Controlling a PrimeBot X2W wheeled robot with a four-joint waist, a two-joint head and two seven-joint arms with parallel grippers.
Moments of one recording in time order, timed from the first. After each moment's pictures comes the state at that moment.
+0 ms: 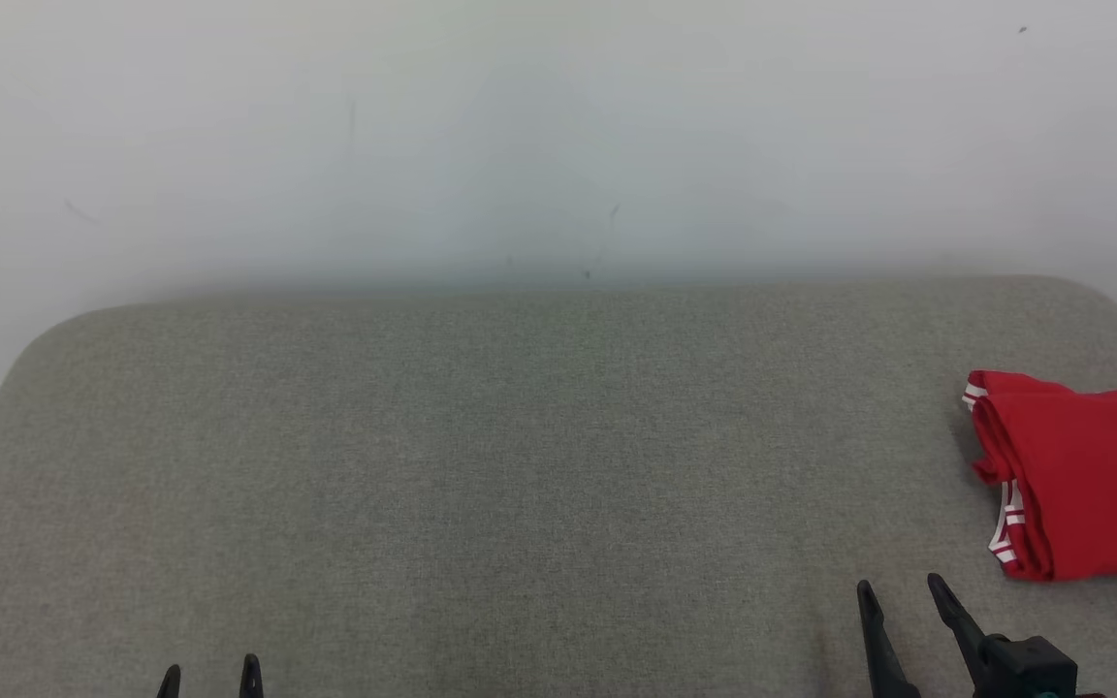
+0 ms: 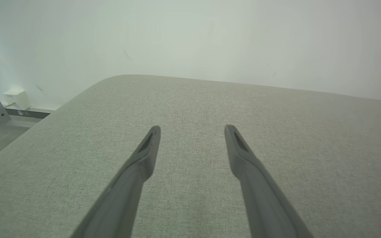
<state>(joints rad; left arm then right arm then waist) 0.14 0.05 0.11 0.21 -0.15 -0.12 -0.26 0.00 -0.10 0.03 0.35 0.12 0.13 -0.22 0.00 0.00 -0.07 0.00</state>
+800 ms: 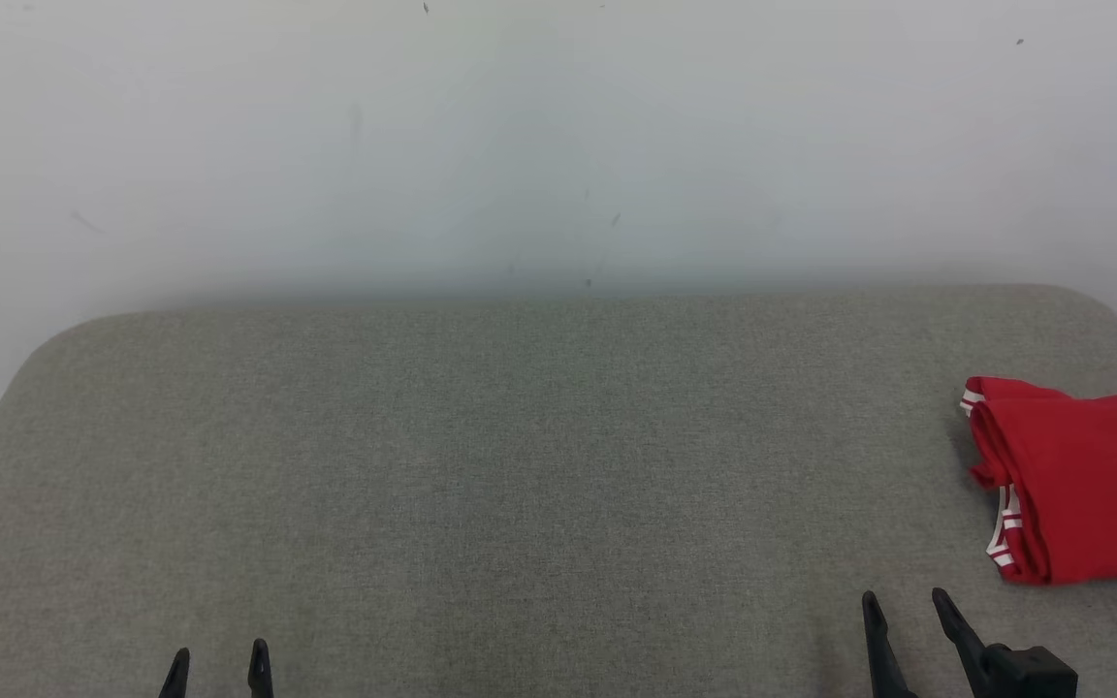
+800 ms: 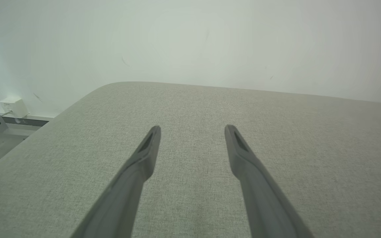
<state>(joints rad) 0.11 0.05 0.10 0.23 -0.13 -0.13 -0.26 0.00 -0.07 0.00 0.41 0.12 0.13 -0.25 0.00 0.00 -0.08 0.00</state>
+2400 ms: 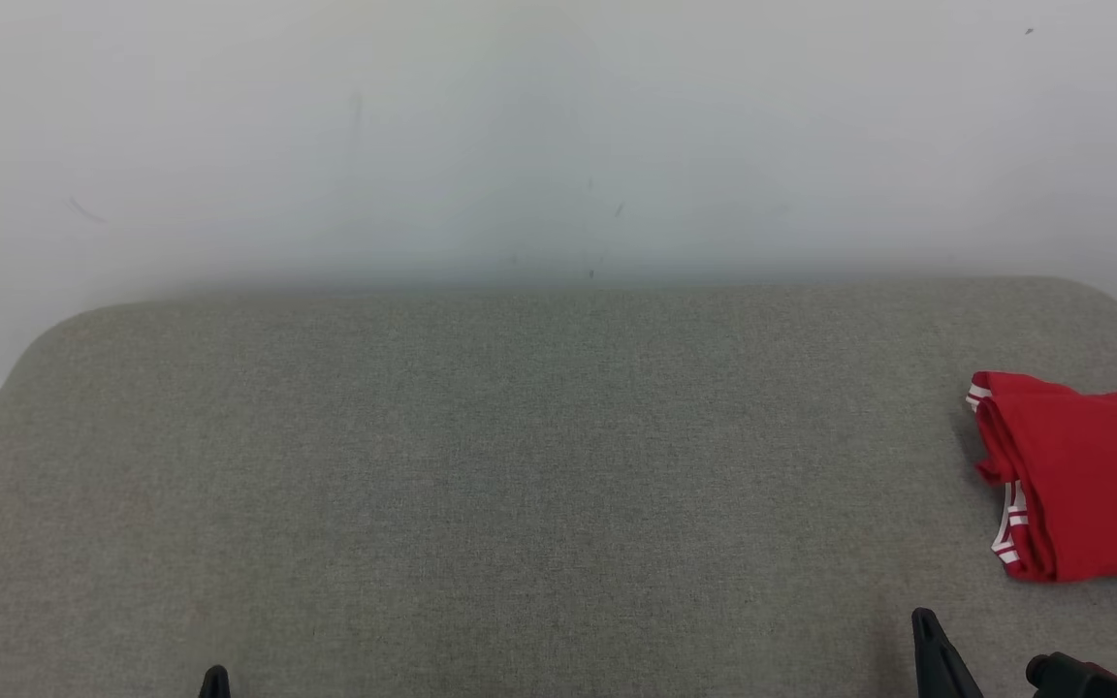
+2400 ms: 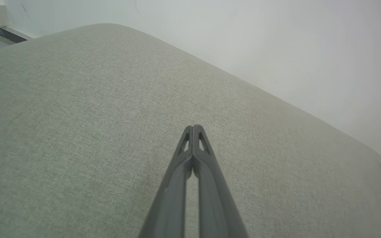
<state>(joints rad) 0.09 0.05 0.10 0.29 -0.47 -0.13 -0.17 0.00 -0.06 -0.02 0.43 0.46 0.13 -0.16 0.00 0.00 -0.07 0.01</state>
